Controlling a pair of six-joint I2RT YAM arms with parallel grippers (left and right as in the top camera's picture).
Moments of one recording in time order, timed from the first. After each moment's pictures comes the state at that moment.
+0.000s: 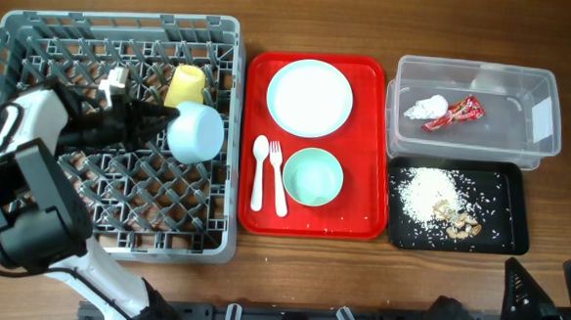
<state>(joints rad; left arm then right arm) 0.44 1.95 1.28 -1.32 1.35 0.43 0.82 0.17 1.20 -1.47 0.62 0.58</state>
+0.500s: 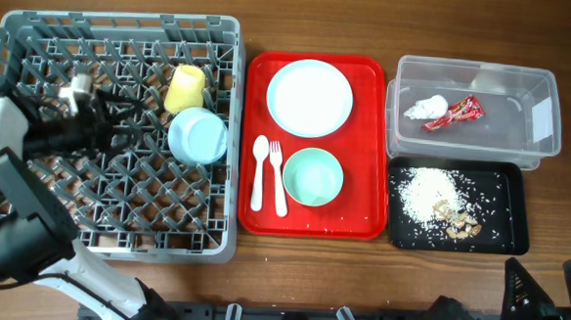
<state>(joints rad) 0.59 1.95 1.37 -1.38 1.18 0.40 0.82 0.17 1.20 -1.47 0.62 0.58</state>
